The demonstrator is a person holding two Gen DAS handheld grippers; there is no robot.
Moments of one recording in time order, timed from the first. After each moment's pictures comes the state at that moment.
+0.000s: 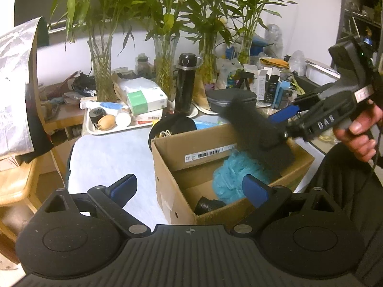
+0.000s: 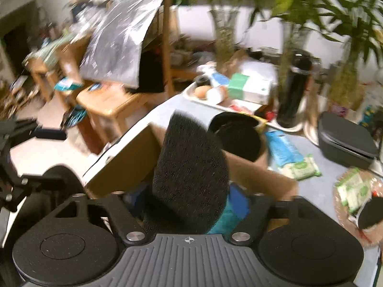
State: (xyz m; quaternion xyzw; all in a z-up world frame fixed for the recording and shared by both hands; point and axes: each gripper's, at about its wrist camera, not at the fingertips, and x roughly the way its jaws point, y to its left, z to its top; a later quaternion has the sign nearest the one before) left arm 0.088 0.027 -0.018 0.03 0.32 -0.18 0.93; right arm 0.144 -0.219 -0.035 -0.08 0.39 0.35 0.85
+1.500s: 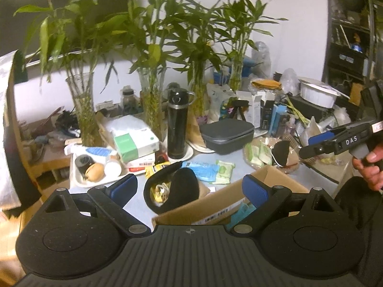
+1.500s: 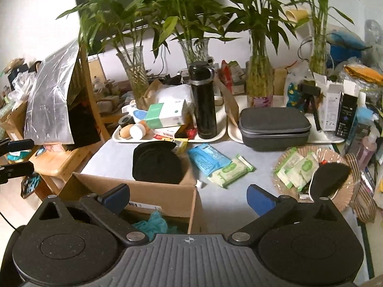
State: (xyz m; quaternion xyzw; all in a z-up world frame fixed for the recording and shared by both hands) left arm 0.165 0.012 0.004 0.06 0.26 -0.23 0.94; right arm 0.178 -0.331 -0.043 0.06 0.36 0.19 0.91
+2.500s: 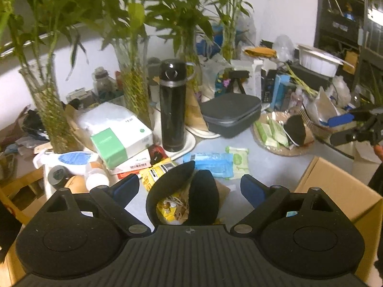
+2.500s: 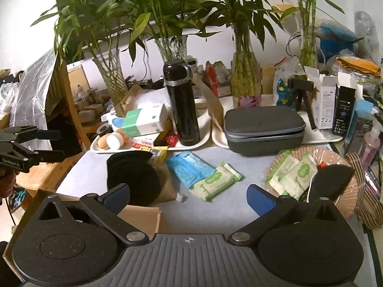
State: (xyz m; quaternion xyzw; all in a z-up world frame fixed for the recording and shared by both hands) left arm 0.301 0.005 -0.045 0.11 0.31 -0.30 0.90; right arm 0.225 -0.341 -0.083 0.07 0.34 0.16 0.92
